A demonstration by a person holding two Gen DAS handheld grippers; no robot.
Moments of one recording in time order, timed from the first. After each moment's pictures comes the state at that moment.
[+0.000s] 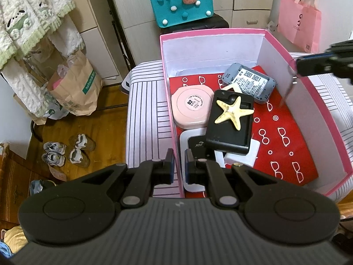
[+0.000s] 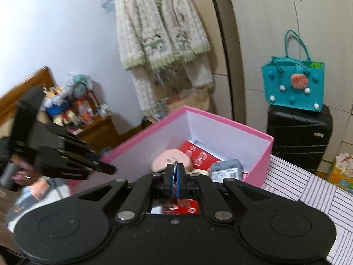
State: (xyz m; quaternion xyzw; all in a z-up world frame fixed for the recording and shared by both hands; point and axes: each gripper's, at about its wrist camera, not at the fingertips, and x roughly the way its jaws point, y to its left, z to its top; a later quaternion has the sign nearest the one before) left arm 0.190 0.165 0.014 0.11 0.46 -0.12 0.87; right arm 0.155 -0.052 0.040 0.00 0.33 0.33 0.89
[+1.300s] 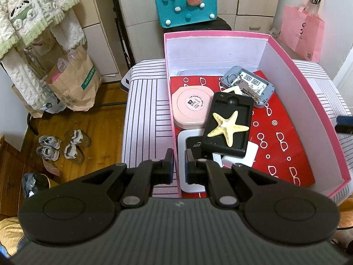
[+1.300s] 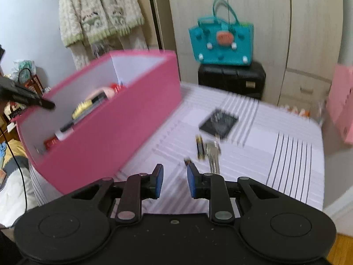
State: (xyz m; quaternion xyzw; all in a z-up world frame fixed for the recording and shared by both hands) left arm 0.187 0.171 0.009 0.08 0.46 -0.11 0.88; right arm 0.076 -0.147 -0.026 -0.01 0.39 0.17 0.90
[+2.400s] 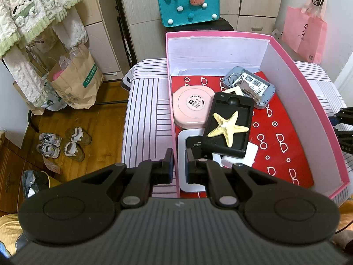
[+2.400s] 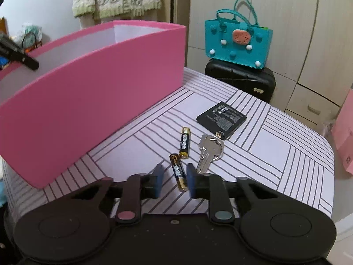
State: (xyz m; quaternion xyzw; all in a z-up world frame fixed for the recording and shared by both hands) left arm 0.188 0.173 0.013 0.07 0.46 -0.11 0.88; right arm 0.106 -0.136 -0.068 -0.10 0.38 0.19 0.90
